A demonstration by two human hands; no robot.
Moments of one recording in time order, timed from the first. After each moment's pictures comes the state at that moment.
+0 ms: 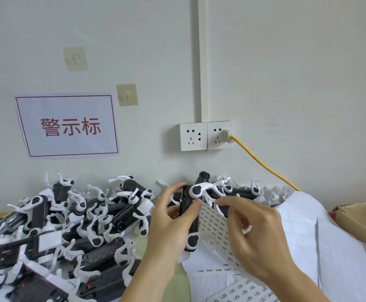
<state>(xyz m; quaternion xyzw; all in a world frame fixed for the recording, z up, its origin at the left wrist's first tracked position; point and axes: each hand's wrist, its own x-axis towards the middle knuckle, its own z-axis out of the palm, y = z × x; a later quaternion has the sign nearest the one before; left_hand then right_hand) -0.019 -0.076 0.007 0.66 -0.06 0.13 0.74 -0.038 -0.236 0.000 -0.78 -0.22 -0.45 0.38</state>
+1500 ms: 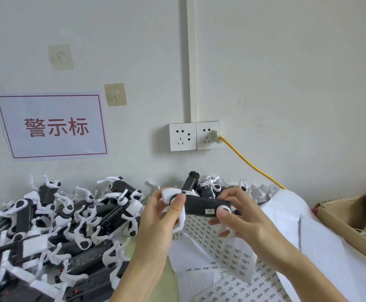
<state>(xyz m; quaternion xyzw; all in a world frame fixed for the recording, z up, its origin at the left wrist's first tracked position) -0.020 -0.074 0.007 0.62 -0.11 0.13 0.76 -0.029 -0.271 0.003 -0.70 -0.20 -0.05 0.68</state>
